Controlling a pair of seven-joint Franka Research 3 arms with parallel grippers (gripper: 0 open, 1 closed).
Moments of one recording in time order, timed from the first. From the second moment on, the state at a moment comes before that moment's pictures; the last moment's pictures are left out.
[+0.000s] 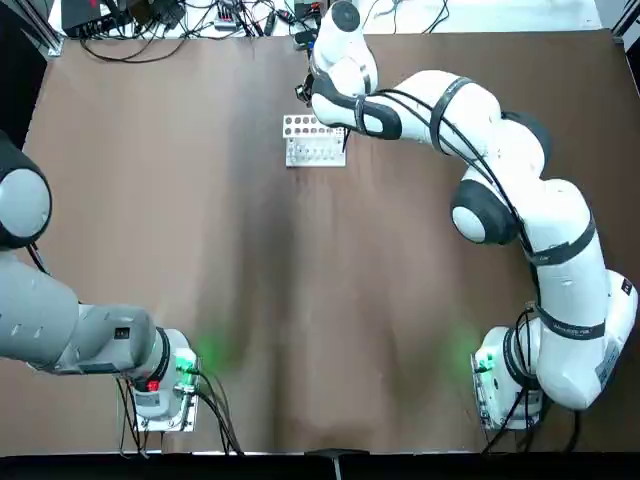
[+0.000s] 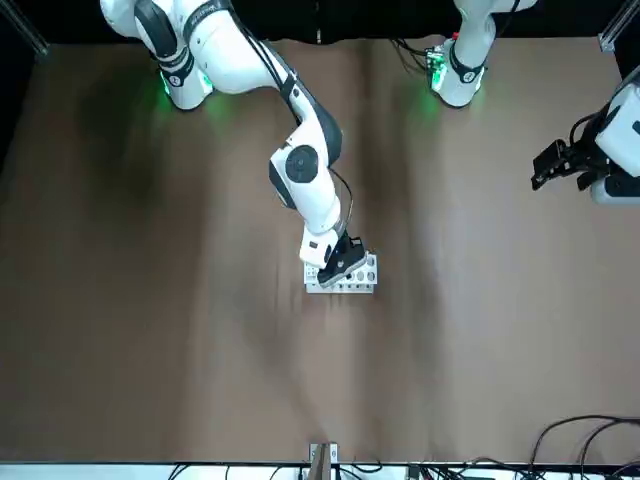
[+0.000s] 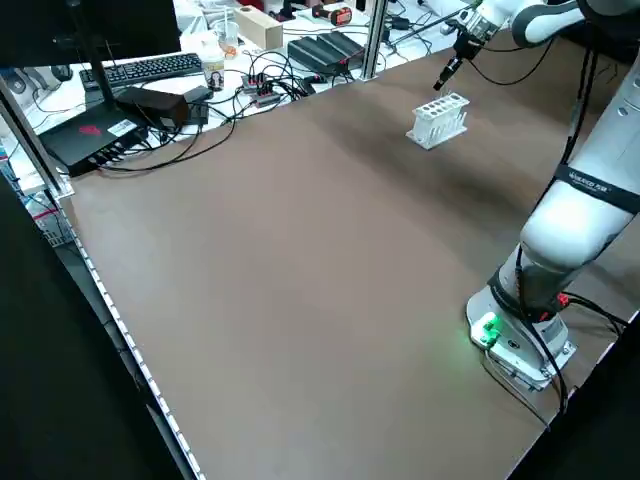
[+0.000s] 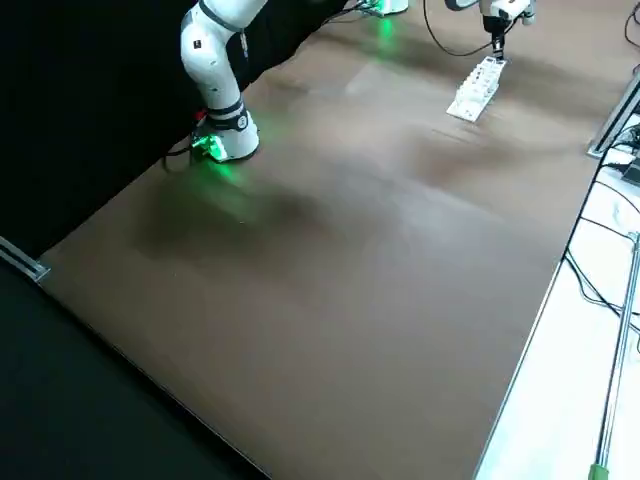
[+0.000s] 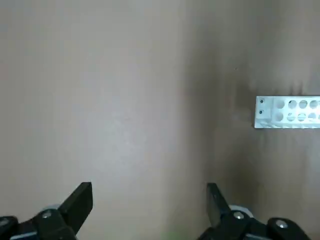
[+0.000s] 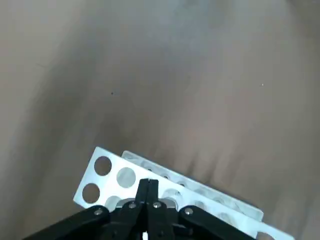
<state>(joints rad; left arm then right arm) 0.01 0.05 -0.10 -1.49 -0.02 1.54 -0.08 0.79 0.87 -0.06 -1.14 0.14 2.38 0.32</state>
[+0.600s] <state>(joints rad) -0.01 0.08 -0.10 -1.49 -0.02 1.55 -0.08 0.79 0.86 -0.06 -1.14 0.14 2.35 0.31</state>
